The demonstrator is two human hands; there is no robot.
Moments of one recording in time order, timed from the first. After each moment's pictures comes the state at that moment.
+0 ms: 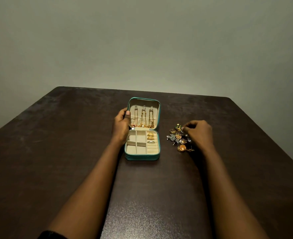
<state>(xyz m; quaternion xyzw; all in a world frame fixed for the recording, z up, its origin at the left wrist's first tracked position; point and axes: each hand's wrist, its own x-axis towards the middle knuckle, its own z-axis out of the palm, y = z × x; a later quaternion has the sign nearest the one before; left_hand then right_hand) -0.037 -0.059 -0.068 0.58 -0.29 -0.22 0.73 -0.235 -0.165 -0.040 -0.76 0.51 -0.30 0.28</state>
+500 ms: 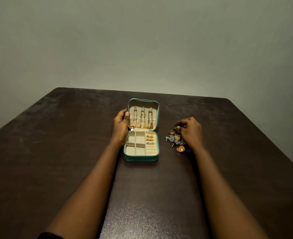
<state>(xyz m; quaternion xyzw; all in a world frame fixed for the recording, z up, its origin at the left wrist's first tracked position) -0.036 -0.059 -0.070 0.59 -0.28 -0.21 0.73 -0.215 -0.172 -0.049 -0.81 0.46 -0.29 0.23</state>
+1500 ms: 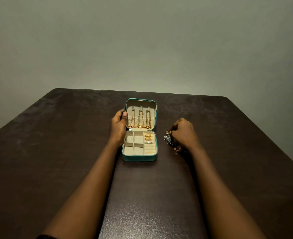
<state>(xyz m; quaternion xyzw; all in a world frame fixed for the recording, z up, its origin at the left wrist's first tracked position) -0.036 -0.059 -0.070 0.58 -0.29 -0.21 0.73 -0.212 -0.161 -0.046 -0.85 0.45 -0.21 0.20</state>
